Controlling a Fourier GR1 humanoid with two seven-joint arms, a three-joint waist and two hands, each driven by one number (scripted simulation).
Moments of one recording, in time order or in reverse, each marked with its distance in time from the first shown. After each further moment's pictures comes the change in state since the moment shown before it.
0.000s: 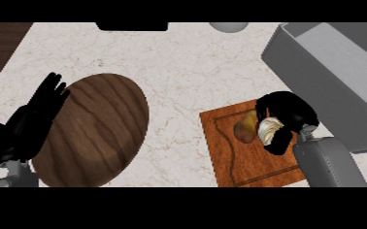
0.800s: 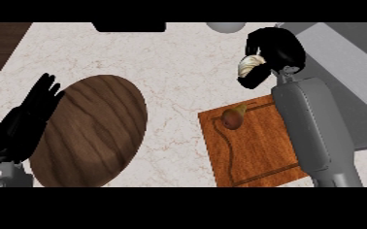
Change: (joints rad) left arm 0.006 0.014 0.027 0.006 0.008 -0.011 -0.003; right arm -0.435 0.089 -0.128 0.205 0.074 -0.209 0.212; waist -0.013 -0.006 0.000
